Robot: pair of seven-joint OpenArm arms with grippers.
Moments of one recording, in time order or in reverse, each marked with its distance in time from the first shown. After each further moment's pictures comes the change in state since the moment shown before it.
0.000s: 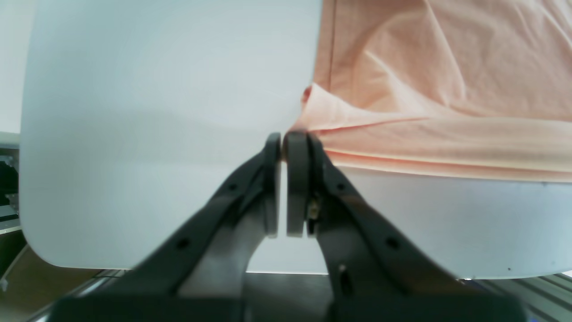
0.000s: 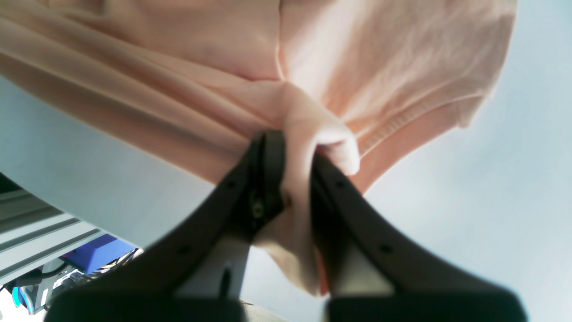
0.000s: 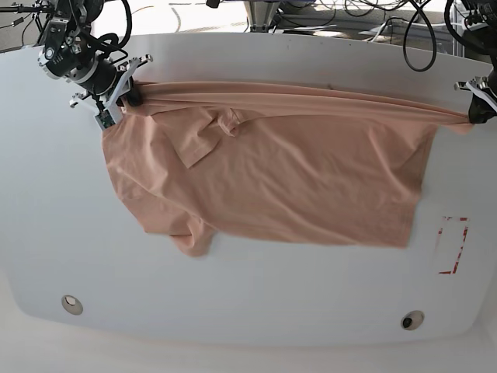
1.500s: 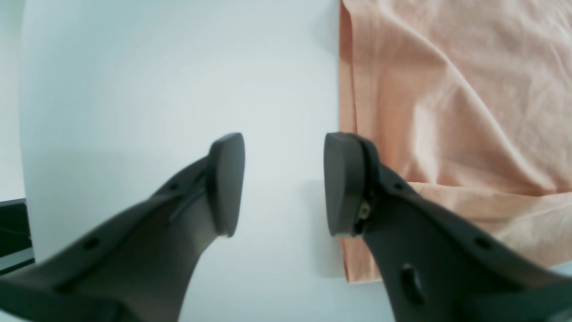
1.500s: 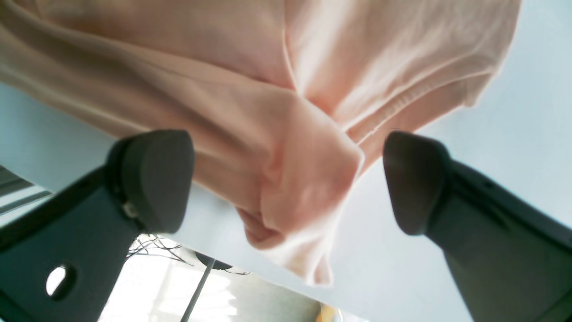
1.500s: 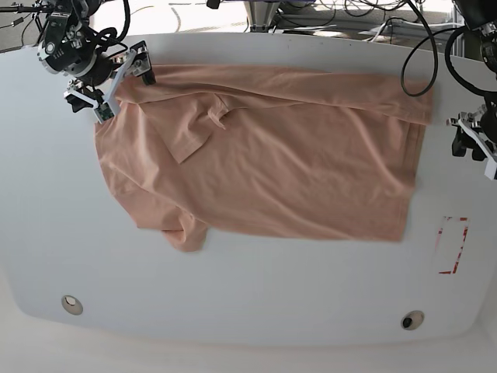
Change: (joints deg) left arm -13.9 -5.6 13.7 -8.5 6.9 -0.4 -0.2; right arm -1.3 0.2 1.0 1.6 -3.1 -0.8 -3.1
